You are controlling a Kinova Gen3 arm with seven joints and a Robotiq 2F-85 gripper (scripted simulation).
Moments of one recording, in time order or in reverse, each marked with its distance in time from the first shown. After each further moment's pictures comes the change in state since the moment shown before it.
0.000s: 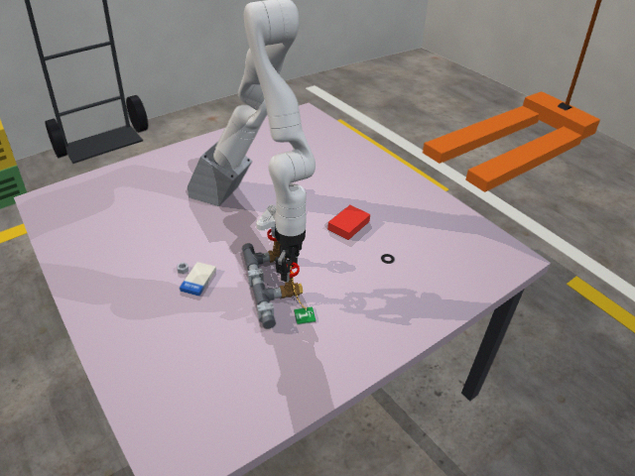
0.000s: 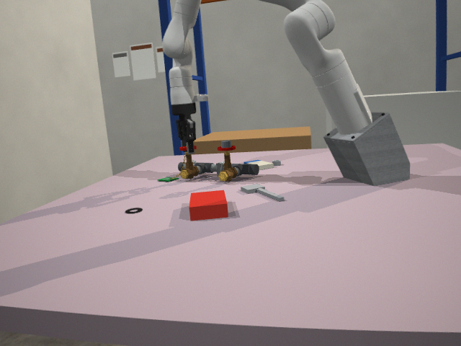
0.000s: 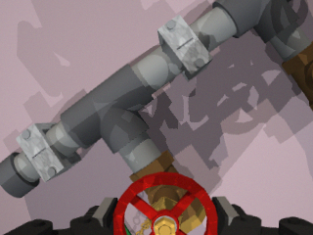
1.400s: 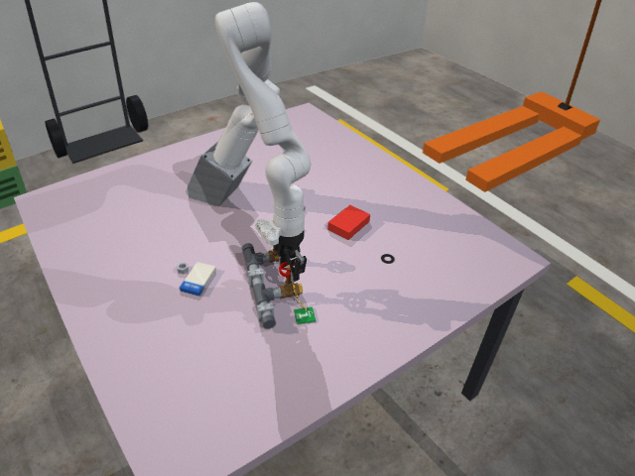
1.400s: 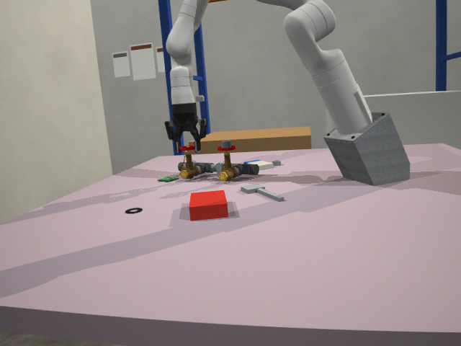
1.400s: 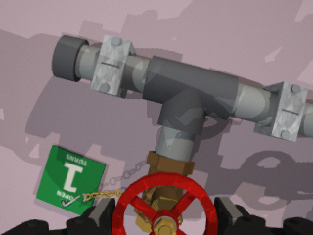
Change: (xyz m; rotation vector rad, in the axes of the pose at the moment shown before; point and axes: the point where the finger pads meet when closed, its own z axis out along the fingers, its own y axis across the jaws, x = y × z) arm 0.000 0.000 0.000 -0.013 -0.029 -0.880
